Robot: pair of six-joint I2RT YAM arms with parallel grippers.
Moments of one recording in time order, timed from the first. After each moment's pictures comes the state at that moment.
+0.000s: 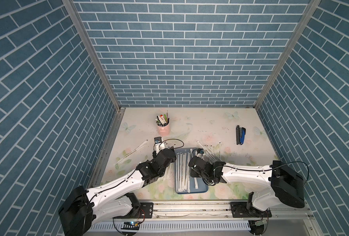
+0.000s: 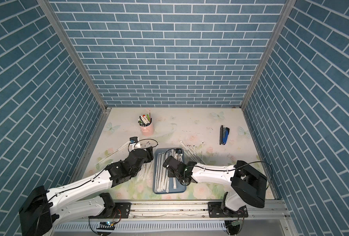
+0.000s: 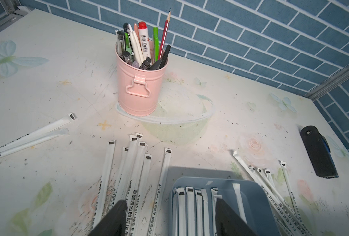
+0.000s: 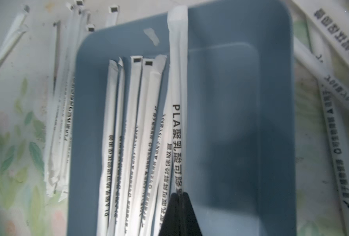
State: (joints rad) left arm -0.88 1.06 0.59 -0.16 -0.61 -0.76; right arm 1.18 1.50 0.80 -0.33 0.27 1.03
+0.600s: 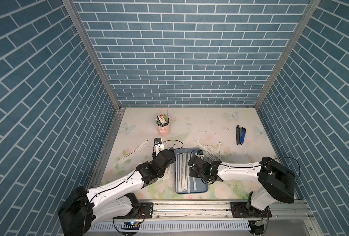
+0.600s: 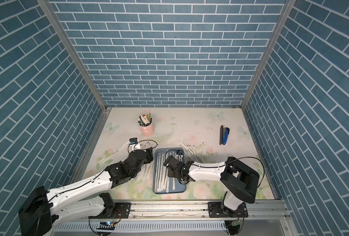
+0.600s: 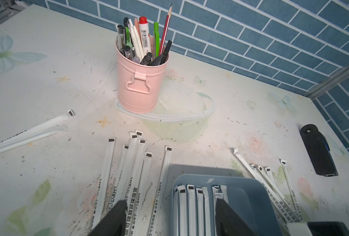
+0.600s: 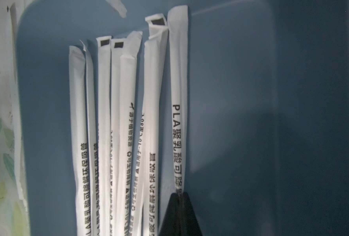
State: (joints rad) left arm -0.88 1.06 0.57 -0.14 -0.61 -0.77; right arm 1.13 1.60 0.78 -0.24 0.19 1.07
